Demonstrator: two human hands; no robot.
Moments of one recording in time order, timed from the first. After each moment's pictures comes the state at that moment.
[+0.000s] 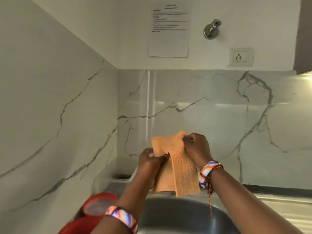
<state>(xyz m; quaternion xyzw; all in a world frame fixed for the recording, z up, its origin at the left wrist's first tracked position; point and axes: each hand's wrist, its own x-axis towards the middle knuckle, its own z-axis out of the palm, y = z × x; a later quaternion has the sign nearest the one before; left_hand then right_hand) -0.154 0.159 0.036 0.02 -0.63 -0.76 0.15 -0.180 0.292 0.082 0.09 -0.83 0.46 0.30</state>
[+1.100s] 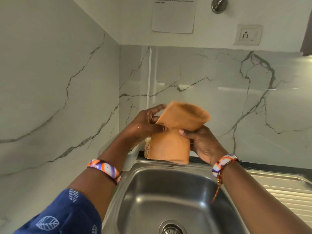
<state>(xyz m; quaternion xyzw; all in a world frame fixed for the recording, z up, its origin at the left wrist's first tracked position) -0.106 0.129 0.076 -0.22 -0.76 -0.60 0.11 -0.140 0.314 0.047 0.23 -0.61 0.76 -0.01</state>
